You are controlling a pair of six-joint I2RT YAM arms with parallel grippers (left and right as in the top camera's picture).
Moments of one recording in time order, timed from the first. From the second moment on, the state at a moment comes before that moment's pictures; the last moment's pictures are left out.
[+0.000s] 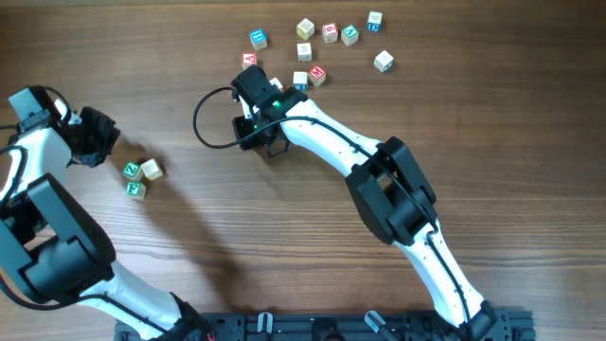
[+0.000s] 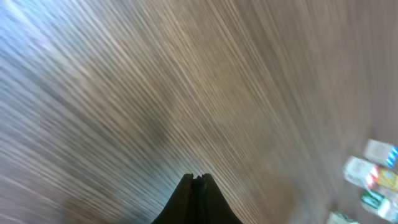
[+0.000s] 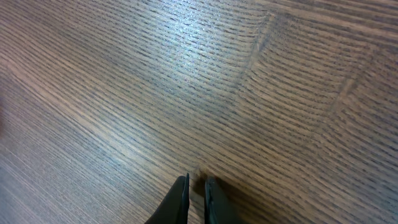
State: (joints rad) left arm 0.55 1.92 1.27 -0.51 0.39 -0.52; right arm 0.73 2.47 1.99 -0.65 -0.23 0.39
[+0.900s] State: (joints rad) left arm 0.45 1.92 1.27 -0.74 0.28 -0.52; right arm 0.73 2.47 1.99 -0.65 -0.23 0.39
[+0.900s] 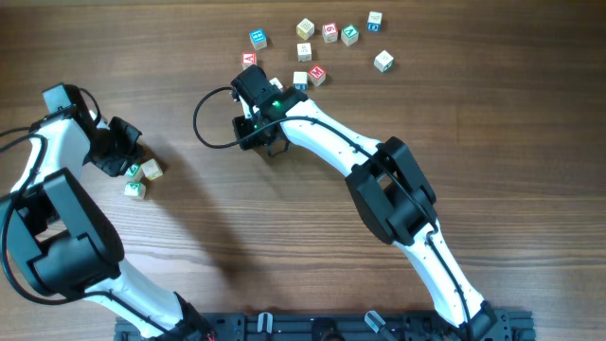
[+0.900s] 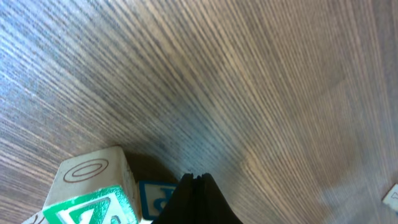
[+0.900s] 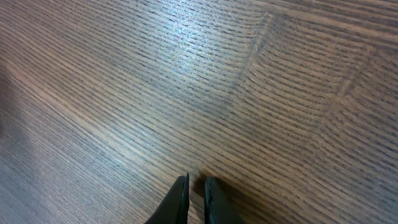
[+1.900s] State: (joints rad) left arm 0.45 1.92 1.27 -0.80 0.26 -0.52; right arm 0.73 2.47 1.99 -0.65 -0.23 0.39
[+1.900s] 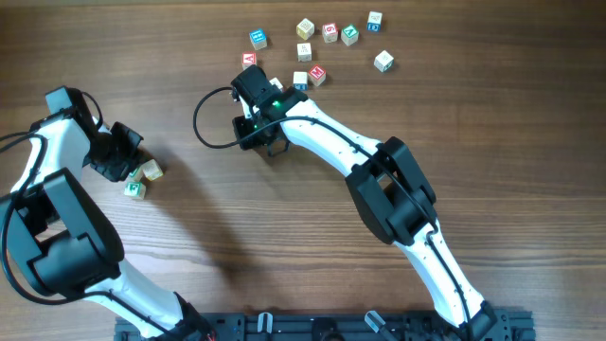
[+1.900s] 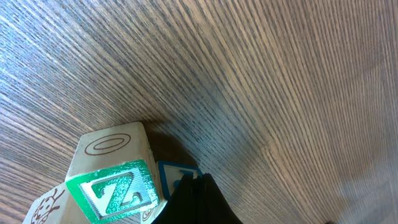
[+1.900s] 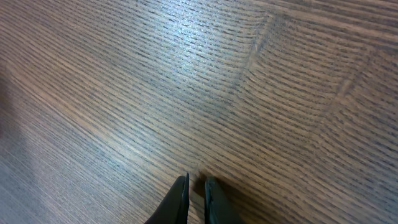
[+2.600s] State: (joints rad) left arm 0.45 1.92 1.27 -0.80 0.26 -0.52; right arm 0.73 2.47 1.99 -0.65 -0.23 0.39
